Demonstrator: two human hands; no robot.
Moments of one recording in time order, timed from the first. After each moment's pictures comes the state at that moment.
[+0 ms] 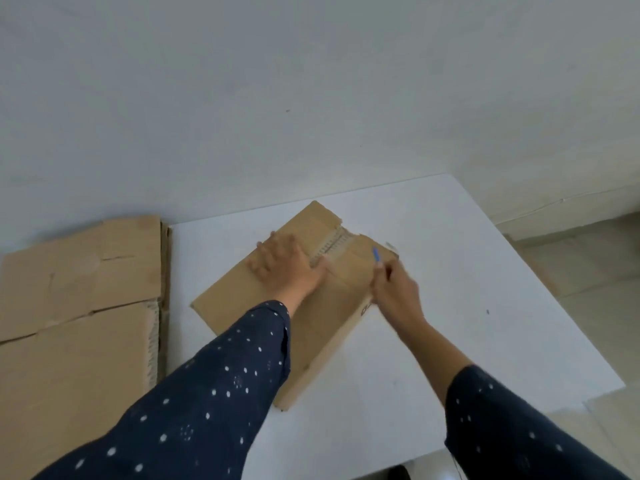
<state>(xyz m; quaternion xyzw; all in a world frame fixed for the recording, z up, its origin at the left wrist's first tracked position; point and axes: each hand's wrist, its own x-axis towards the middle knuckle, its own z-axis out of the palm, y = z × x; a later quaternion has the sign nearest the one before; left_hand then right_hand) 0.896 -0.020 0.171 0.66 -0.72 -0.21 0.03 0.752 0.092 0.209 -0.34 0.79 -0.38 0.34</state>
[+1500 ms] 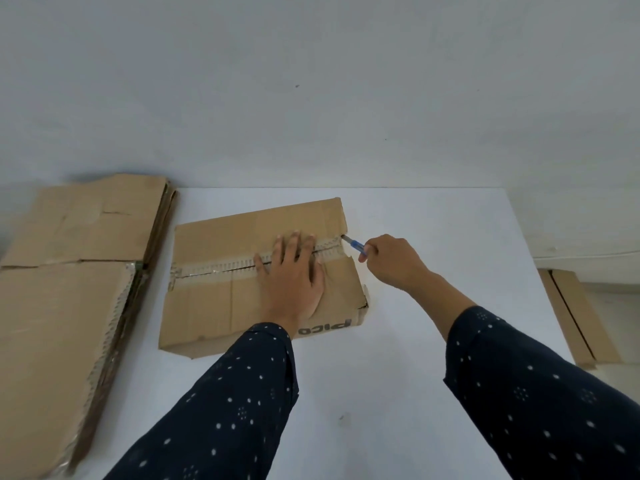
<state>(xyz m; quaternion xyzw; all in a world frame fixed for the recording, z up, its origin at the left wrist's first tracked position) 0.827 -0.002 0.136 0.70 -0.71 -0.08 0.07 0.637 -0.032 0.190 -0.65 0.69 -0.07 0.32</state>
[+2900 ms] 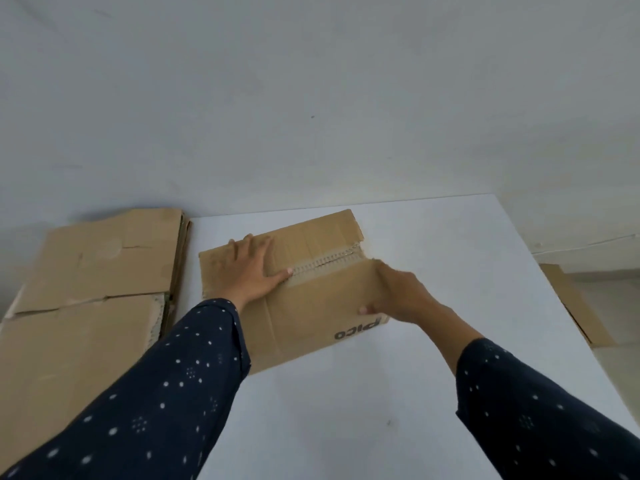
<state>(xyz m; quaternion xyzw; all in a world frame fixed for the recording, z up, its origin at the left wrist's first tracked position) 0.975 -0.067 0.167 0.67 -0.73 -0.13 -0.05 0.685 0.012 0.196 -0.60 0.70 -0.03 0.38</state>
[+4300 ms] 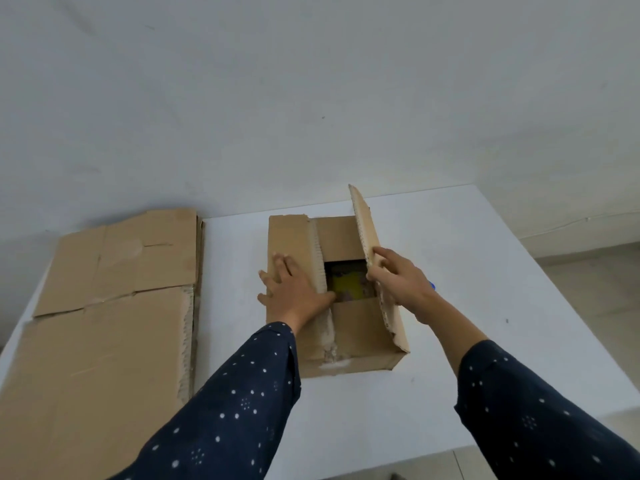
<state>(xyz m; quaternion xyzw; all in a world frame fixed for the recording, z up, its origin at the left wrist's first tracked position) 0.948 0.021 0.172 0.68 -0.68 -0.28 0.02 0.763 0.079 0.232 -0.46 0.73 -0.29 0.42</state>
